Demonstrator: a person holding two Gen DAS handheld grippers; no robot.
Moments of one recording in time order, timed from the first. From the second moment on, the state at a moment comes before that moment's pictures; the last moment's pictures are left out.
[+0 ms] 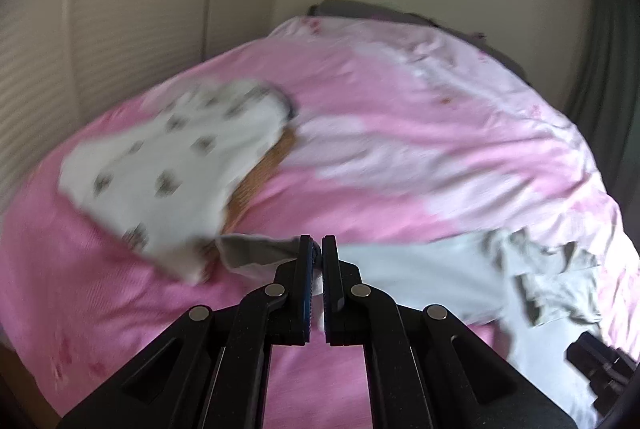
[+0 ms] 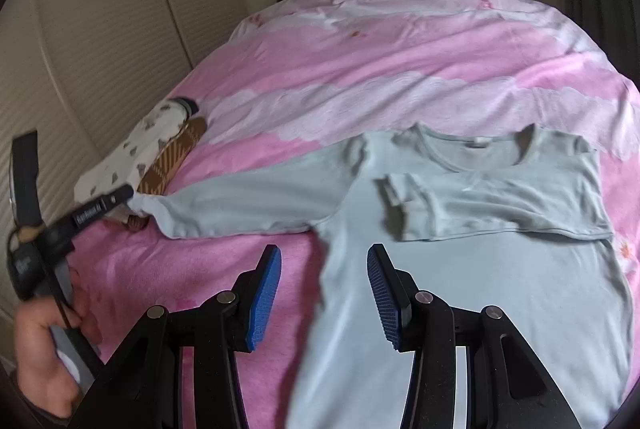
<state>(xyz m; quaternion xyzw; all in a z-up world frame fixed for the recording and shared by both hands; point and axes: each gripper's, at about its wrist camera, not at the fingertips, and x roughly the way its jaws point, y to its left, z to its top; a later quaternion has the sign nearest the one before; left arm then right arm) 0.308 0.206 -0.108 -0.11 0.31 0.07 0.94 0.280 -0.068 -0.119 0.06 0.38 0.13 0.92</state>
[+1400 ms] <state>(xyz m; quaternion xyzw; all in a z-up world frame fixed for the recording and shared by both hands) 0.344 -0.168 -0.128 0.08 0.35 -0.14 0.92 0.267 -0.370 -0.139 0.16 0.35 0.00 0.92</state>
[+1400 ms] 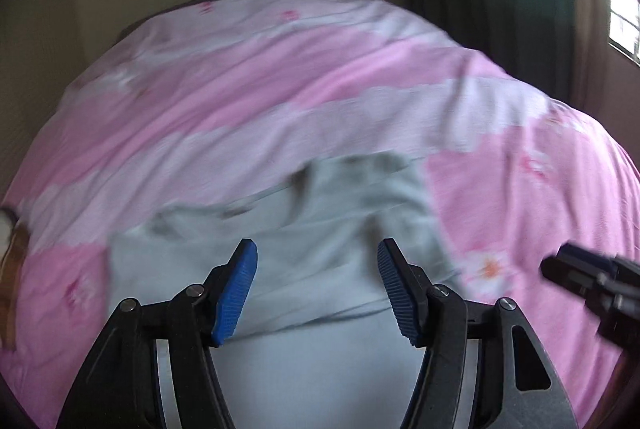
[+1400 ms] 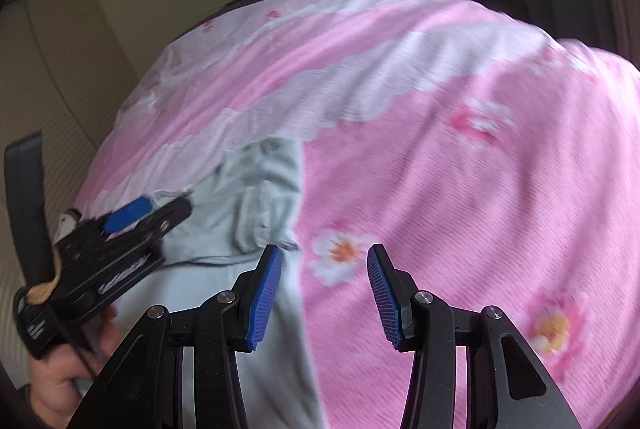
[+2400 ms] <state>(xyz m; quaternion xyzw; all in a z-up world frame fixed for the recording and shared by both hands) 0.251 0.014 -0.156 -0.01 0.38 -0.02 0.92 0.237 -0.297 -0.143 0.05 0.39 -0.02 0.92</state>
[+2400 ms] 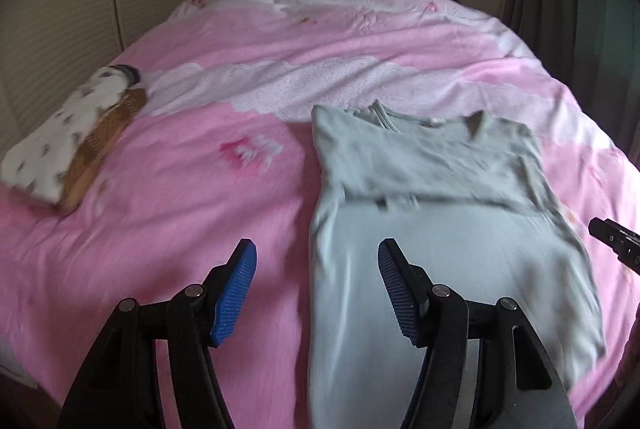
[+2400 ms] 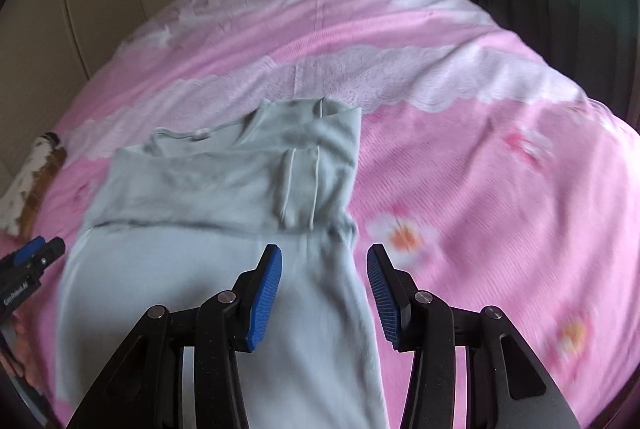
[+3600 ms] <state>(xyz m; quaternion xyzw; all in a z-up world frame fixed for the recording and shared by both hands) 0.127 0.028 -0.222 -0.07 0.39 -0.03 0.92 0.114 -0.327 -0.204 0.14 0.41 -0.03 0.90</state>
